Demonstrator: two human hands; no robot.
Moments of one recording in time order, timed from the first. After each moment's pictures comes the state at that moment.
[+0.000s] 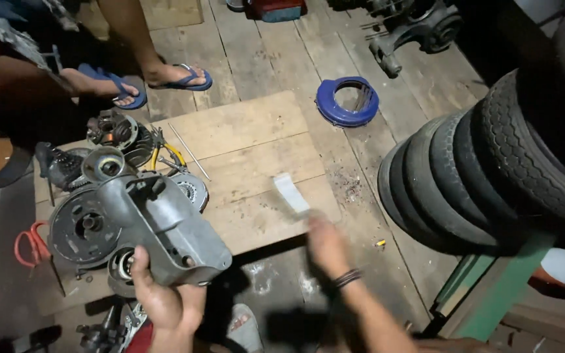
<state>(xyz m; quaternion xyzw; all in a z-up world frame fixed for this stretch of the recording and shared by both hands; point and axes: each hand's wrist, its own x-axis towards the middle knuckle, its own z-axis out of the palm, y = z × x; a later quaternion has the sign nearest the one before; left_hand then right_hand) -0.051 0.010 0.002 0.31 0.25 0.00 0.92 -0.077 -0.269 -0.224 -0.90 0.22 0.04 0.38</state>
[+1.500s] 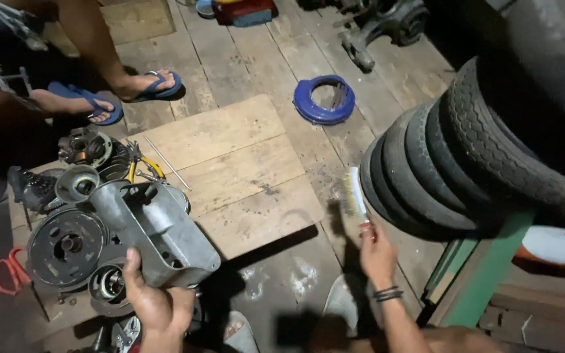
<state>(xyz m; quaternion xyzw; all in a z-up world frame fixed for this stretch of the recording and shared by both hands) -0.045 -0.008 0.010 0.40 0.27 -0.03 0.88 -0.166 -0.363 -0.185 -0.84 0.43 -0.08 0.33</state>
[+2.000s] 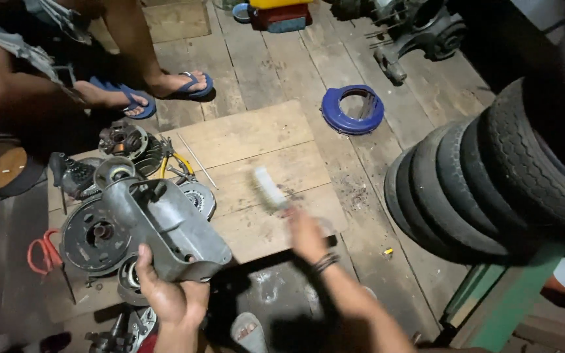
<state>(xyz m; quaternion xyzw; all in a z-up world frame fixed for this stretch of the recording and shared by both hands) -0.031 0.014 -0.004 0.31 0.23 0.02 0.92 -0.014 -0.225 -0.224 -0.91 0.17 0.09 0.37</state>
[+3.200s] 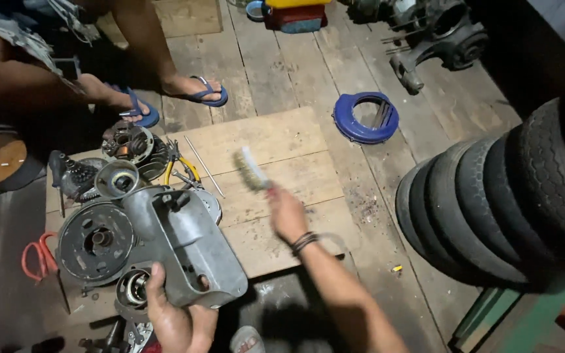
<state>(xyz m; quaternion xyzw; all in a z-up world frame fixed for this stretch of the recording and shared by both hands) -0.026 0.014 -0.020 0.29 0.32 -0.01 0.90 0.085 -0.188 -0.188 -0.88 0.15 0.02 0.45</state>
